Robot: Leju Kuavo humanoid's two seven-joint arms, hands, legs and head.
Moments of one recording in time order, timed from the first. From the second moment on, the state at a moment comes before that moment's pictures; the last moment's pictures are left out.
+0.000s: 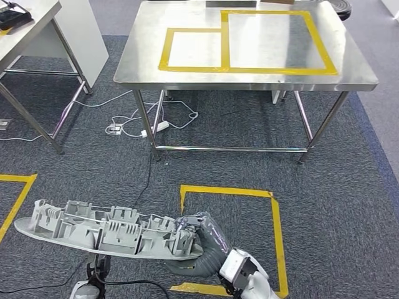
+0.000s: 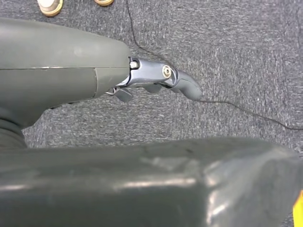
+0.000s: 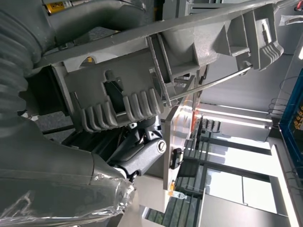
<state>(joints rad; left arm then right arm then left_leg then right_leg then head) -0.09 -0.18 0.55 -0.21 -0.67 0.11 -0.70 -0.09 0.07 0.64 -1.28 0.08 -0.01 -0.68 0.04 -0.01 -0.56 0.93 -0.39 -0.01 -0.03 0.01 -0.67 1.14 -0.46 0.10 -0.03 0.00</state>
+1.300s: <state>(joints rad) -0.10 -0.19 0.52 -0.21 -0.66 0.11 -0.70 -0.06 0.05 0.63 -1.30 0.10 0.00 -0.68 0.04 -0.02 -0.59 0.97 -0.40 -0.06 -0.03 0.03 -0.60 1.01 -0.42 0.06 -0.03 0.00</state>
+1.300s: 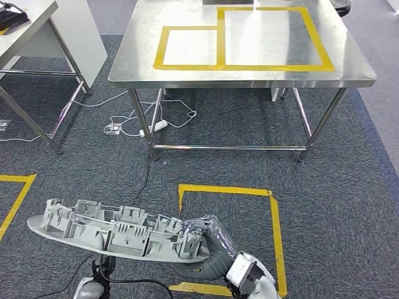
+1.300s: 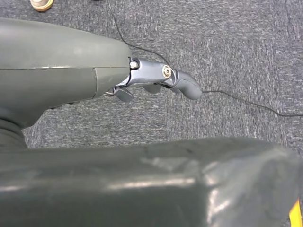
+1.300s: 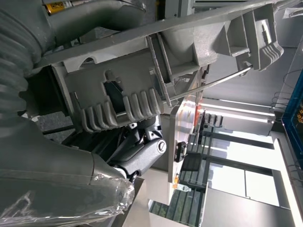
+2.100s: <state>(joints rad) -0.10 -0.18 0.51 -0.21 -0.66 0.12 -0.70 -0.07 0.05 0.64 -1.29 0.12 -0.04 -0.69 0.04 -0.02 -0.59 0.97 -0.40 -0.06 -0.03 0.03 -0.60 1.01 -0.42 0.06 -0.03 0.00</state>
